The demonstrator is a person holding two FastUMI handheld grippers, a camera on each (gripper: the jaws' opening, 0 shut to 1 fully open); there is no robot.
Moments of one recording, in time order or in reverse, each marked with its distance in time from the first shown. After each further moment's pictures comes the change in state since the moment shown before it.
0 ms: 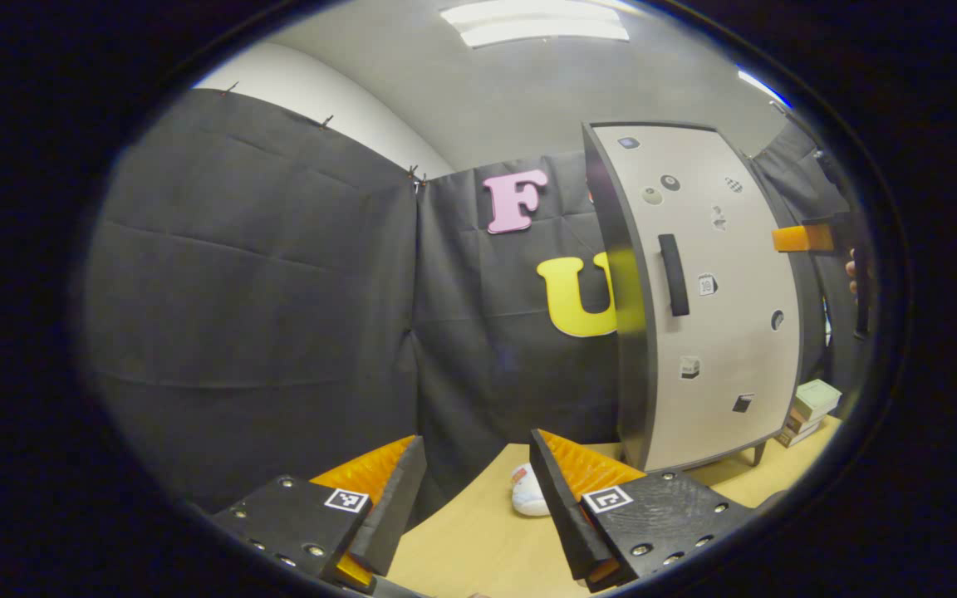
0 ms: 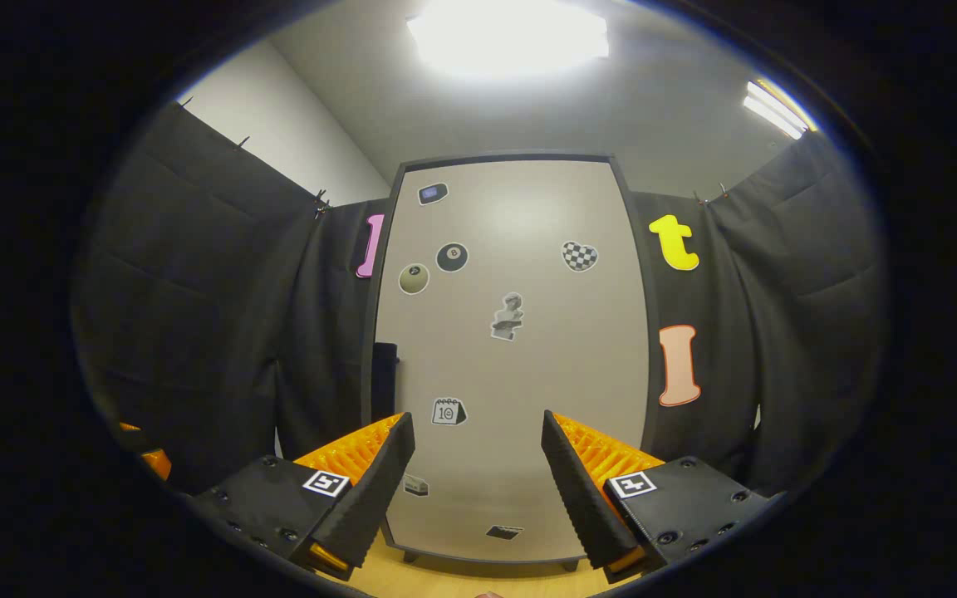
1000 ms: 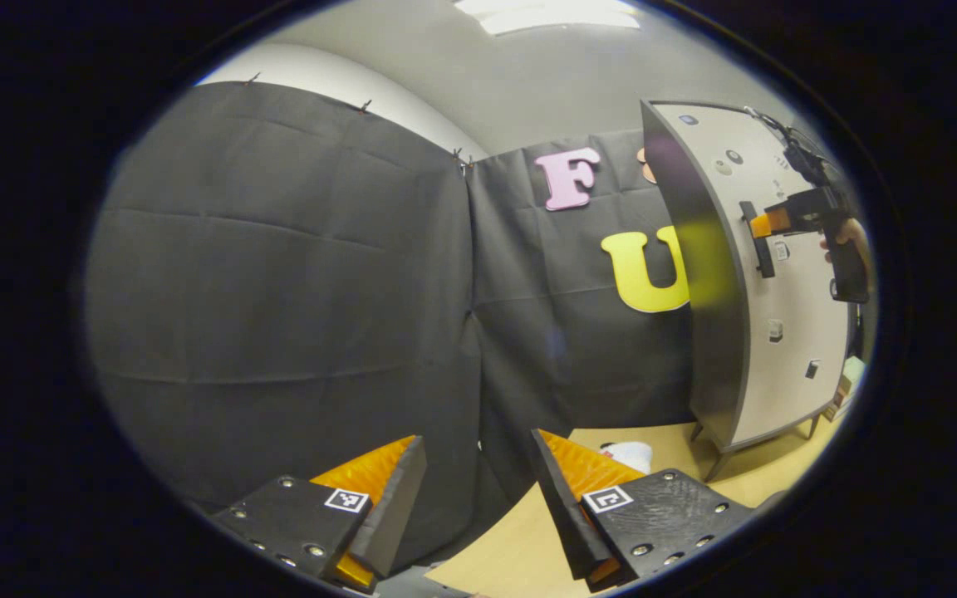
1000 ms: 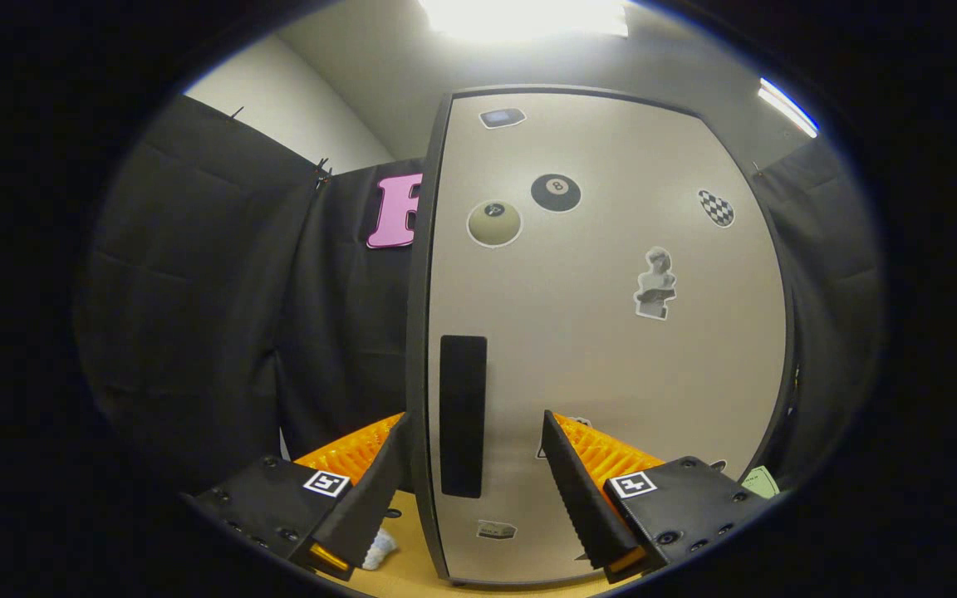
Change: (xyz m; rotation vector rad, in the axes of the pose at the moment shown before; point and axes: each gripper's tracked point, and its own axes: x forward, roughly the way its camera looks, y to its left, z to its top) left arm 0.033 0.112 -0.048 0.023 0.051 0.129; right arm 0.128 0.098 -0.031 0.010 0.104 0.001
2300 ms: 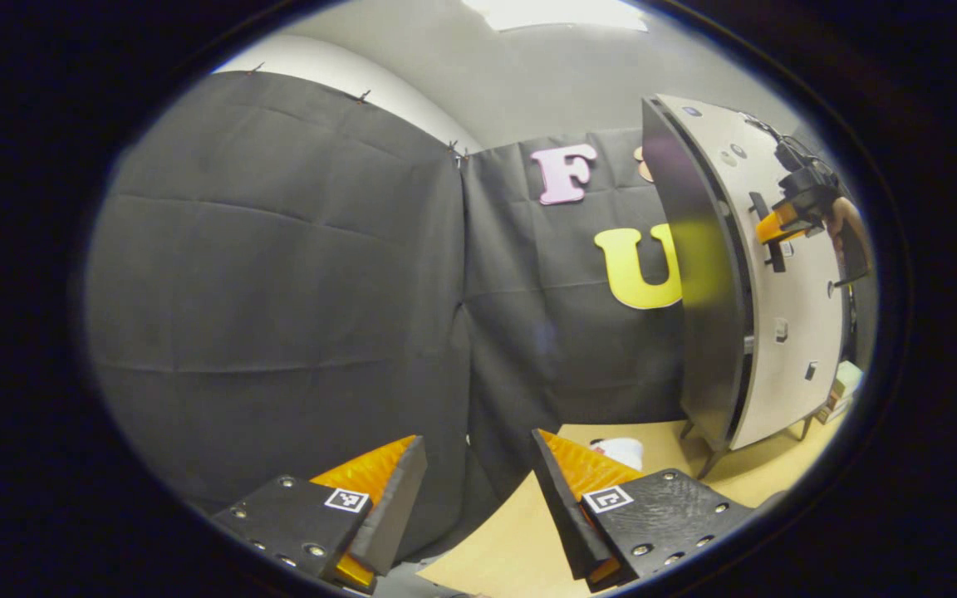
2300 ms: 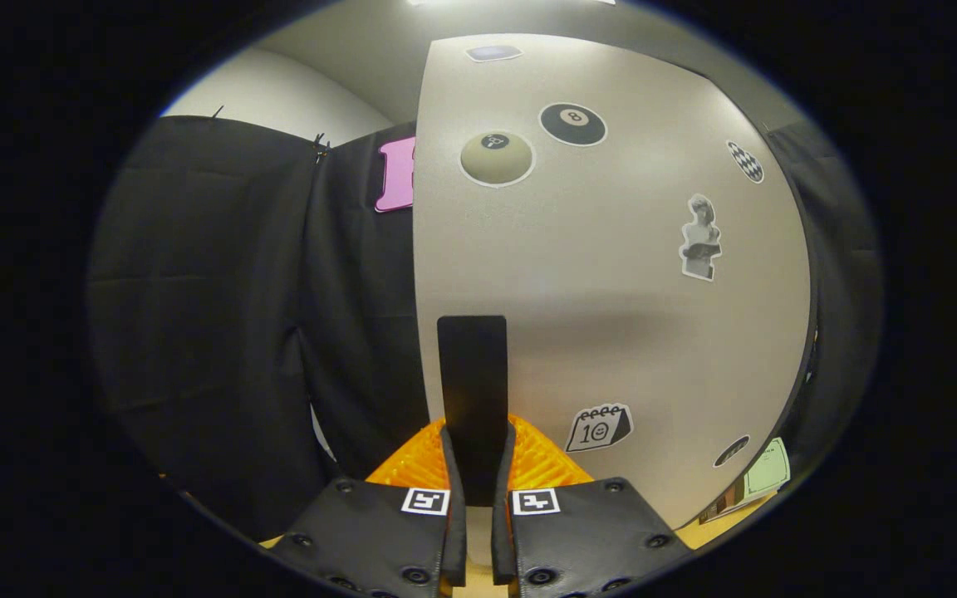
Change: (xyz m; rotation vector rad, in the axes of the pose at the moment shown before) left arm 0.008 -0.017 -0.007 -0.026 0.005 -0.072; right arm 0.010 0.007 -0.015 0.066 0.186 0.098
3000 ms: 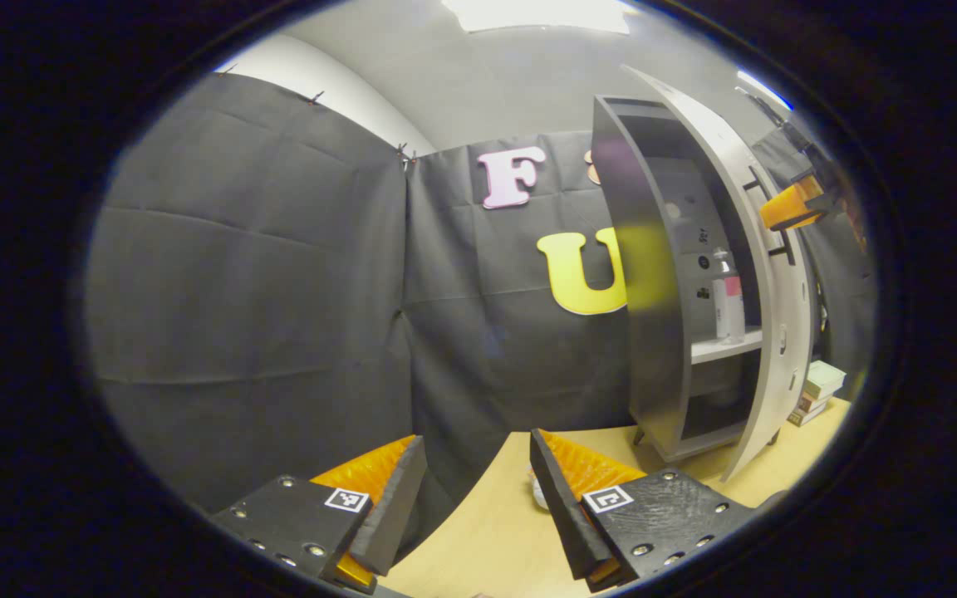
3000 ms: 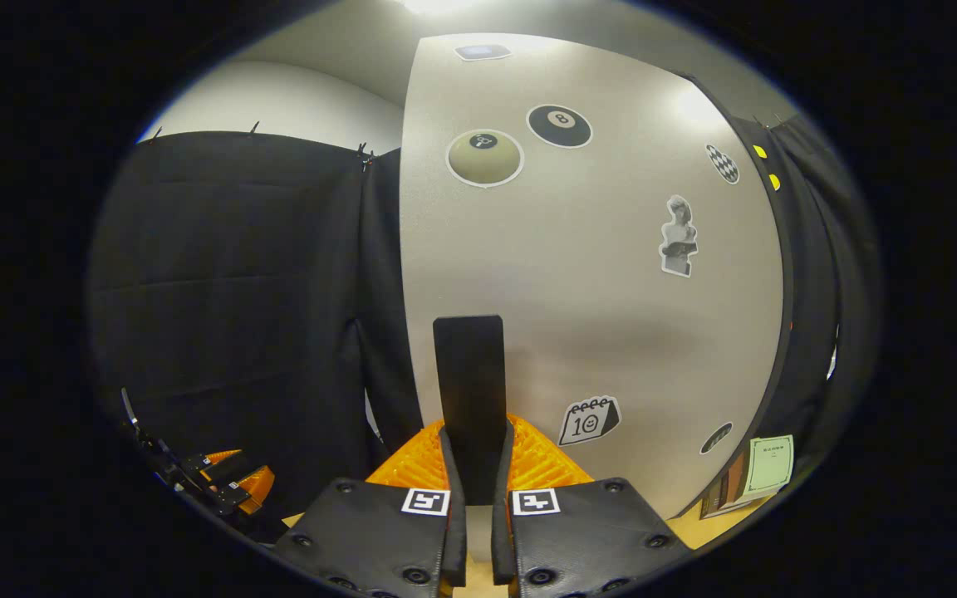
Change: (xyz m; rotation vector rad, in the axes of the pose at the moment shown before) left arm 0.017 -0.082 0.021 0.025 -0.030 -0.176; right arm -0.019 -0.008 0.001 0.000 0.015 0.192
